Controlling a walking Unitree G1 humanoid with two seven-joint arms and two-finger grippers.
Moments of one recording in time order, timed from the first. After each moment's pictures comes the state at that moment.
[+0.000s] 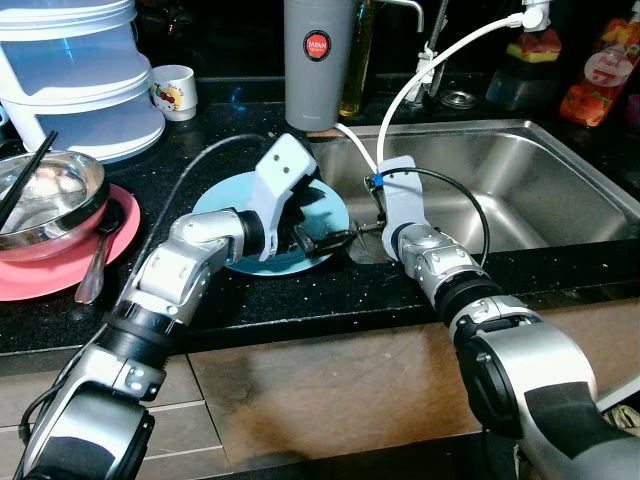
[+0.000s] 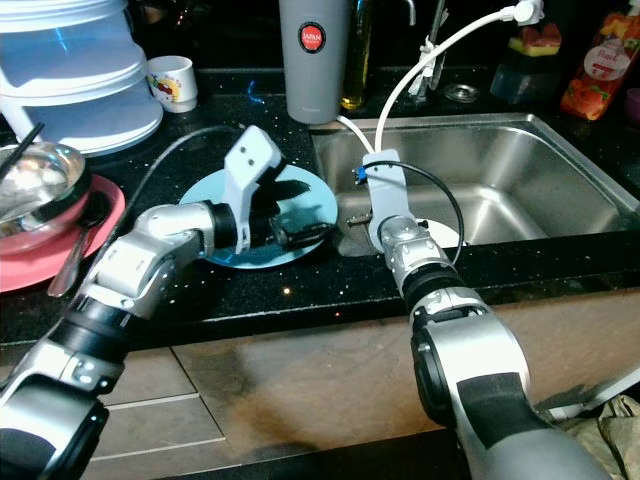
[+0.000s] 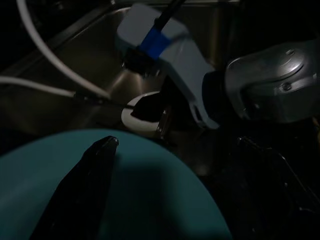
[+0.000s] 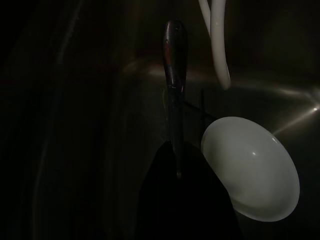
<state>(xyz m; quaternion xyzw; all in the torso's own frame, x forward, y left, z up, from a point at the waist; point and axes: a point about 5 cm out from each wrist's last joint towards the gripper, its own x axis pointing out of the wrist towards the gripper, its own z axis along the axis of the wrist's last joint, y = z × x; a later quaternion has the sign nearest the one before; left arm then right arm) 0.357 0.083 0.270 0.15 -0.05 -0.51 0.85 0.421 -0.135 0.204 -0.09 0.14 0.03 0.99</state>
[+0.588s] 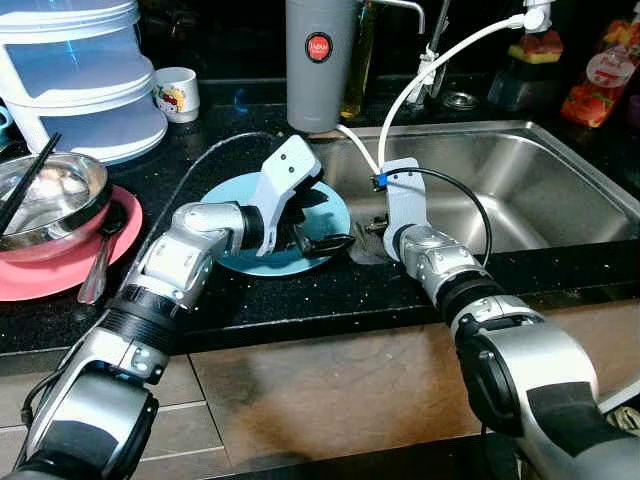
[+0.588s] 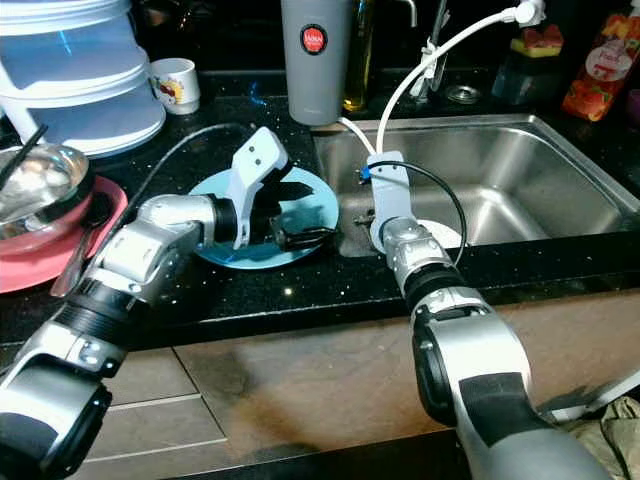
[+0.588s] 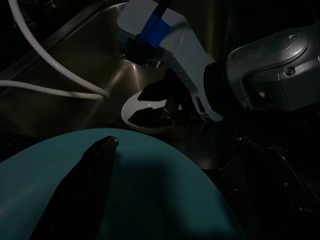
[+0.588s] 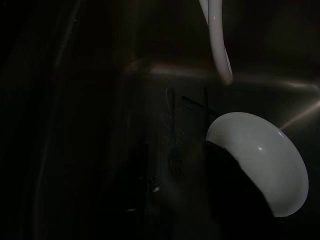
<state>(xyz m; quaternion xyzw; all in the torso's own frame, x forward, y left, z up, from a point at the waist) 0.363 0.087 0.268 0.17 -0.05 -0.52 0.84 0.421 -0.136 0.204 -0.07 0.14 0.03 0.99</state>
